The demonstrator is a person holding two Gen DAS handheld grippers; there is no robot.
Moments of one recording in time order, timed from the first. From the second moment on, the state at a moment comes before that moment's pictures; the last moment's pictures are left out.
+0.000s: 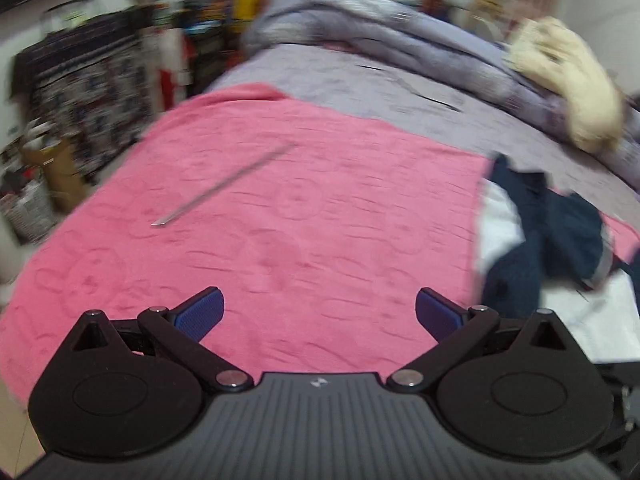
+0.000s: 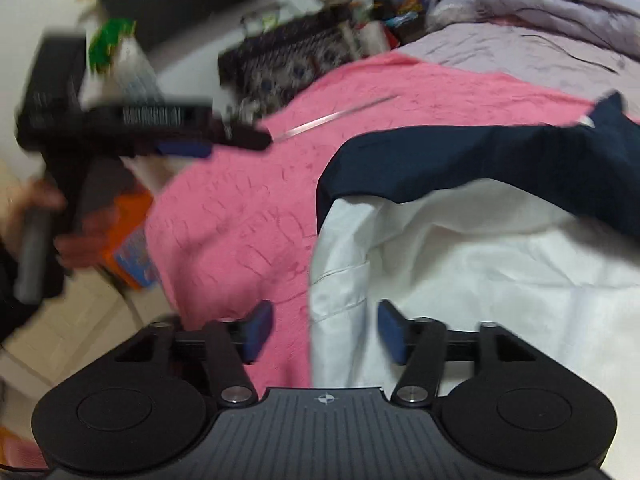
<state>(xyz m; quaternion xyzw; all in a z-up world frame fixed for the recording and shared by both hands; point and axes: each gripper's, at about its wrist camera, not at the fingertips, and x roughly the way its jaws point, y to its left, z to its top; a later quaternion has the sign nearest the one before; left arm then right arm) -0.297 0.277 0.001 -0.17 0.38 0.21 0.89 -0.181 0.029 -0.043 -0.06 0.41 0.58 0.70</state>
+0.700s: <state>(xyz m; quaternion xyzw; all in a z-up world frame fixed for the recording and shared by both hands) -0.222 0.216 -0.061 -0.20 0.41 0.11 0.88 -0.150 -0.200 -0.066 0.06 0.46 0.30 0.83</state>
